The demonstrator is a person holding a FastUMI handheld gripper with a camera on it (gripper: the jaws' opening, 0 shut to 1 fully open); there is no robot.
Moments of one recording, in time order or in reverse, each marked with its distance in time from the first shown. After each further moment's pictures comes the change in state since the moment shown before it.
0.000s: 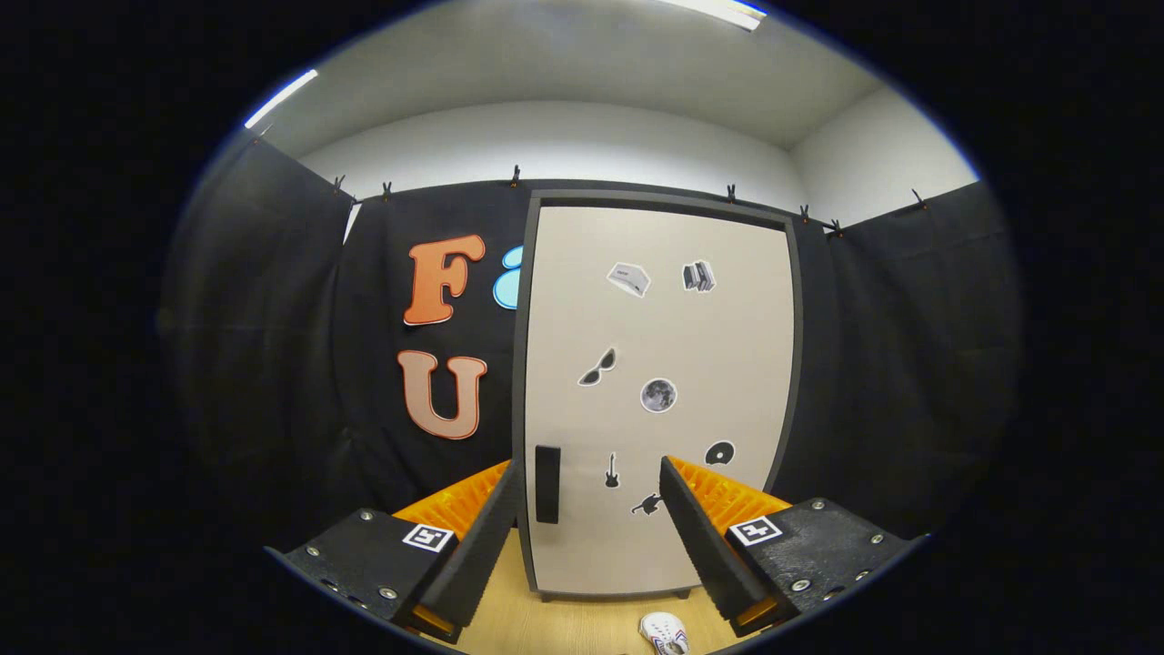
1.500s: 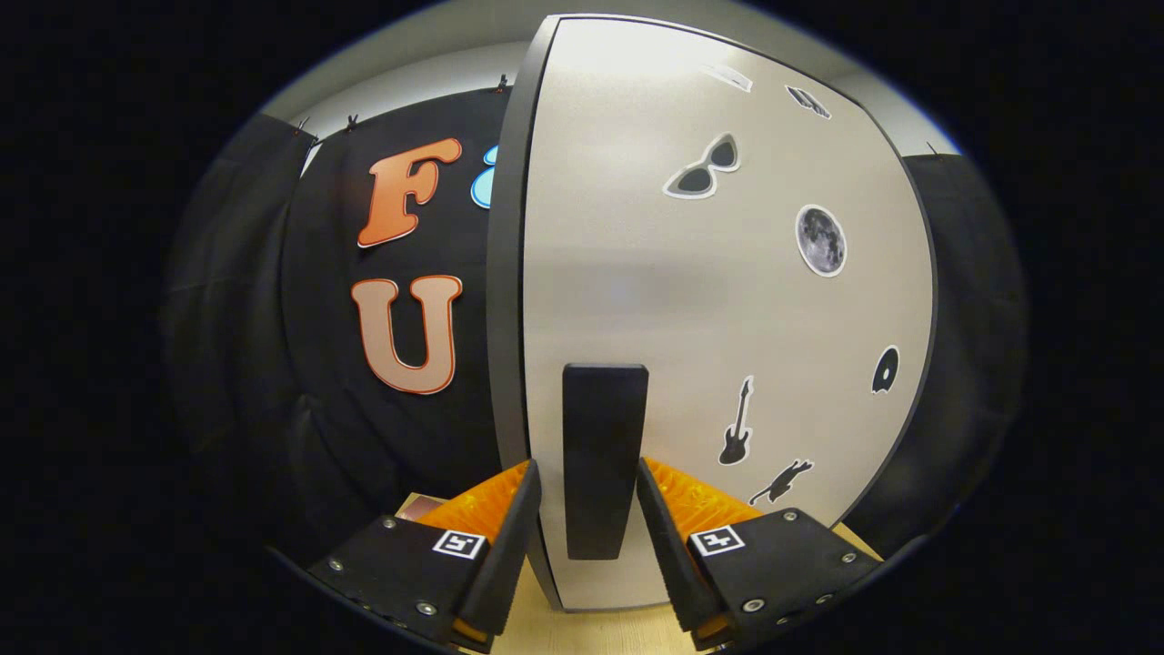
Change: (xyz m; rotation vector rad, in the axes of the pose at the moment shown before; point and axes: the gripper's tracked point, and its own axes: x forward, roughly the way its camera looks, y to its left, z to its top) arm 0.189 0.056 -0.132 0.027 0.188 -0.052
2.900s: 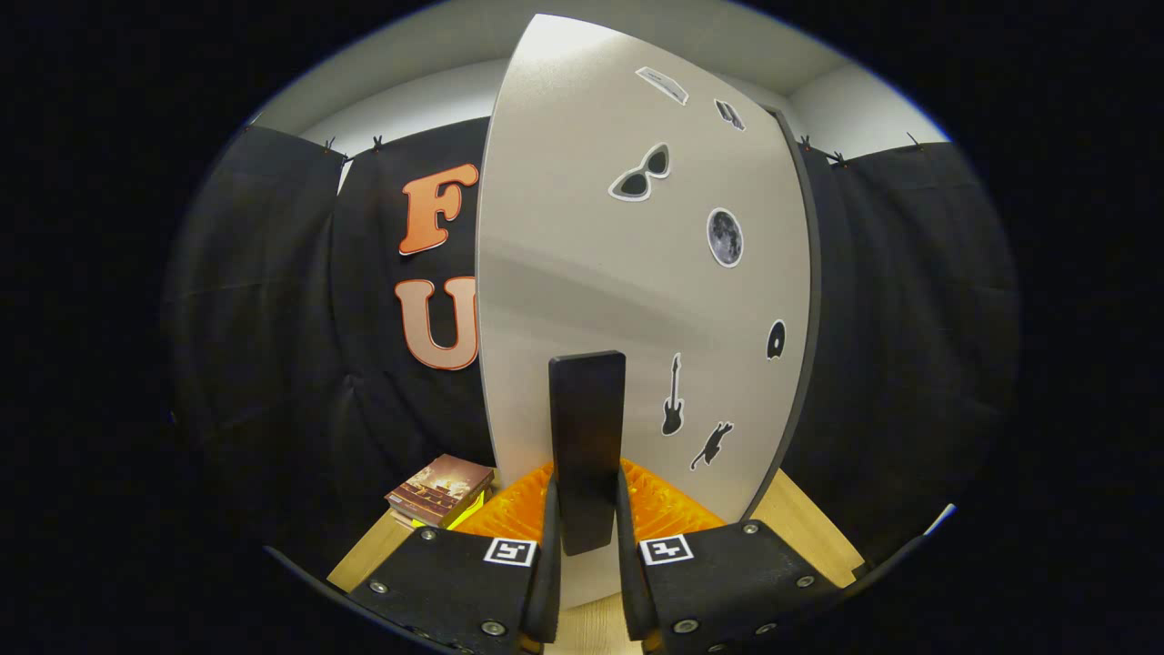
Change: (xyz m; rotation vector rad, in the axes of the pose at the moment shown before) arm -0.133 -0.067 -0.024 0.003 -0.010 0.096
